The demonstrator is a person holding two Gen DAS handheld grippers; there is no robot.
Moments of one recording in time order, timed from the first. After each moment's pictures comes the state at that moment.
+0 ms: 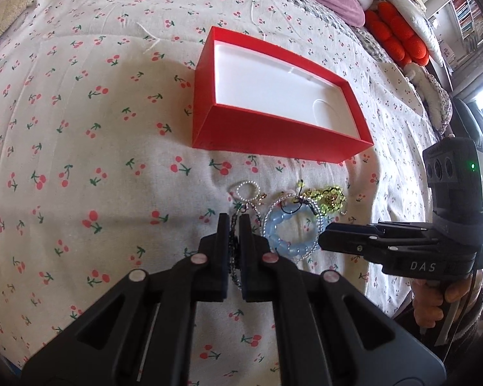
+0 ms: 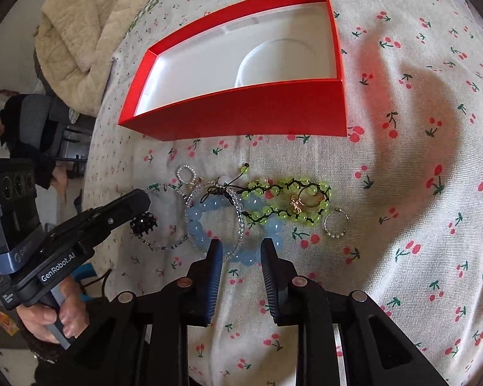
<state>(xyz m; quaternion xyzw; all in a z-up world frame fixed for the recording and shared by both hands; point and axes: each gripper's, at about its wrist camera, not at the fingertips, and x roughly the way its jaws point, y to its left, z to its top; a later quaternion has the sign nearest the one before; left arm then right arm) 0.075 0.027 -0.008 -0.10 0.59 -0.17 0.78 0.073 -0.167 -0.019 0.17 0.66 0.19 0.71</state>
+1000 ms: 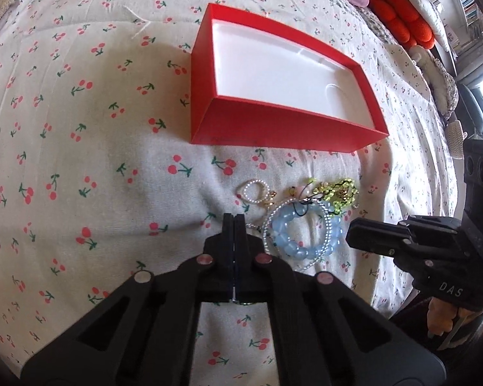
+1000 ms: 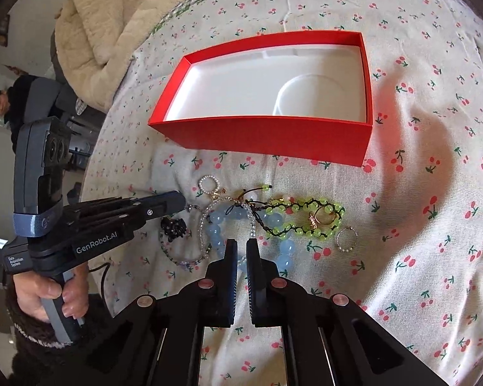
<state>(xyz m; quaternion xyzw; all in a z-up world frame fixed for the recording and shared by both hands) 0.087 0.017 -0.013 -0.07 0.62 -0.19 0.76 0.064 -0.145 0.011 0.13 0.62 0.20 0.75</state>
